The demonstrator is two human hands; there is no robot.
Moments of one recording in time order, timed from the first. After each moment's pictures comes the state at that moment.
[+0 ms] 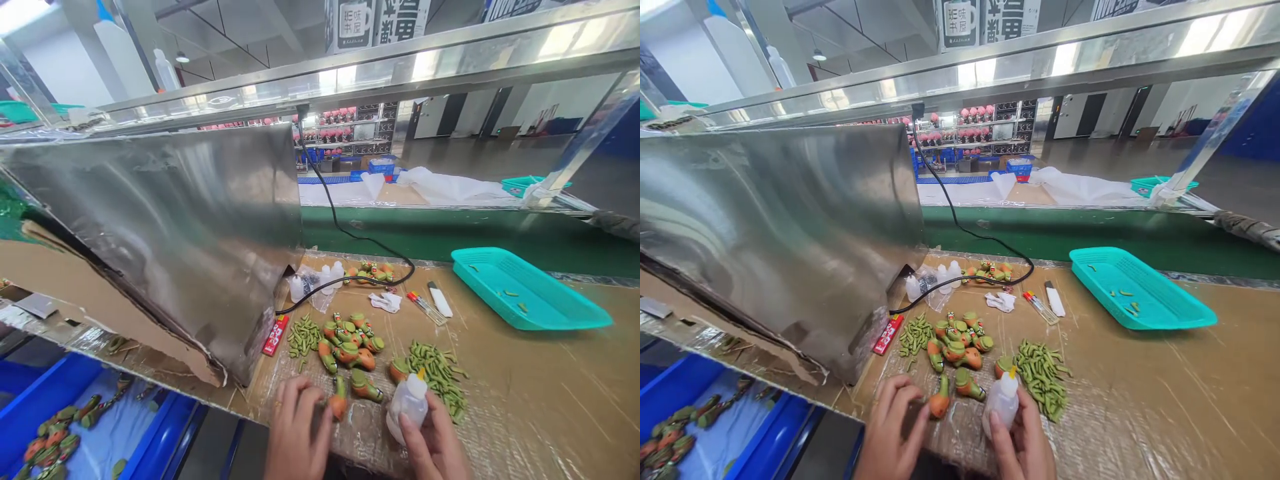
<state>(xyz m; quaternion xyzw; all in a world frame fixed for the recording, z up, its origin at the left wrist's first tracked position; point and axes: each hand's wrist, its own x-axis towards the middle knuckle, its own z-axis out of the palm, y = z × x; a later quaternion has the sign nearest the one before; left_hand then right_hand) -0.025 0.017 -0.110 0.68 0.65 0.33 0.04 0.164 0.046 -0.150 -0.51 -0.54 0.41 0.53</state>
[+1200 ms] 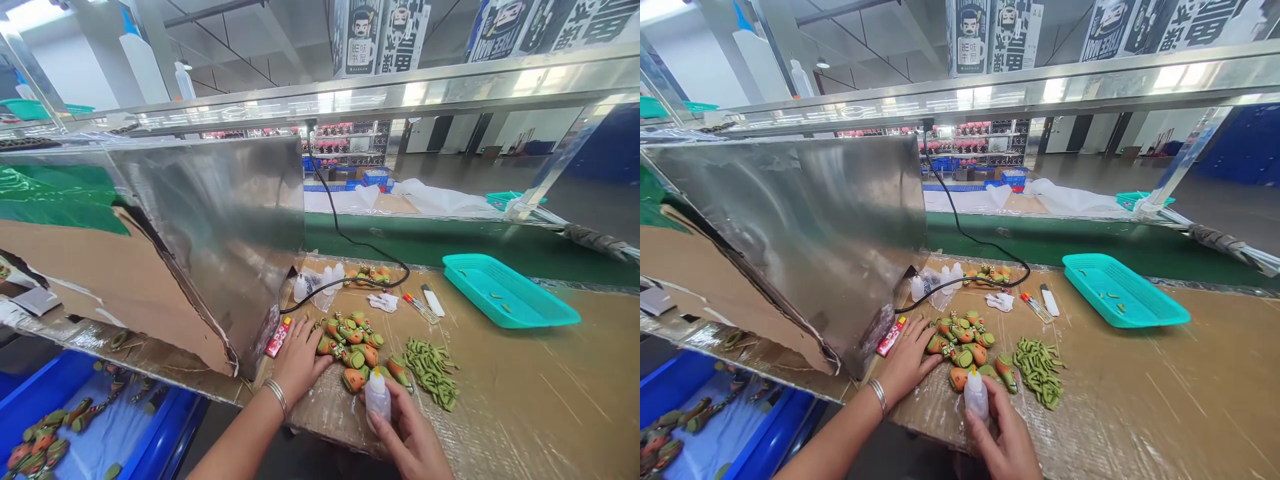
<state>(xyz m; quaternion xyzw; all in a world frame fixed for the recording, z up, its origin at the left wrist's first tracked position) -0.066 0.090 -0.111 0.77 0.60 0.21 0.02 0.160 0.050 -0.162 -0.42 -0.69 0.43 0.41</state>
